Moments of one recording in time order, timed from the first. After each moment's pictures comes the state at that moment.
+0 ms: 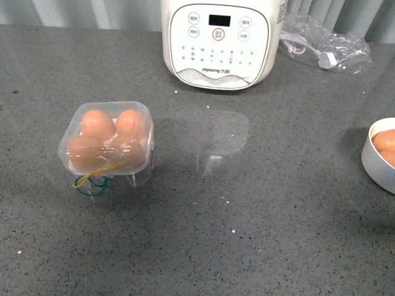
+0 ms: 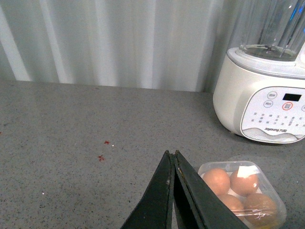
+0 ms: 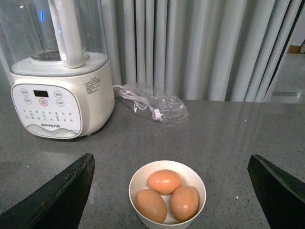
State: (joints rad) left arm 0.00 0.54 0.03 0.54 0.00 0.00; right arm 0.00 0.00 0.01 0.00 0.00 -0.01
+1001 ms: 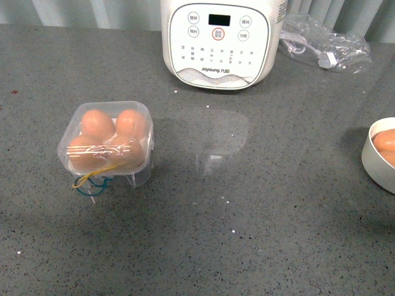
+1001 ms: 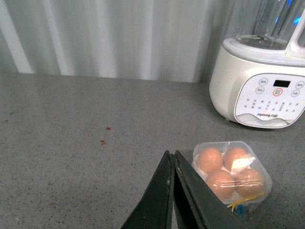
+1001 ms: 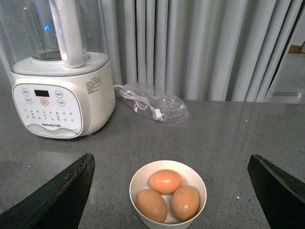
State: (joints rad) left arm 0.00 0.04 0.03 0.01 0.00 0.00; right arm 0.00 0.00 0.01 0.00 0.00 -0.01
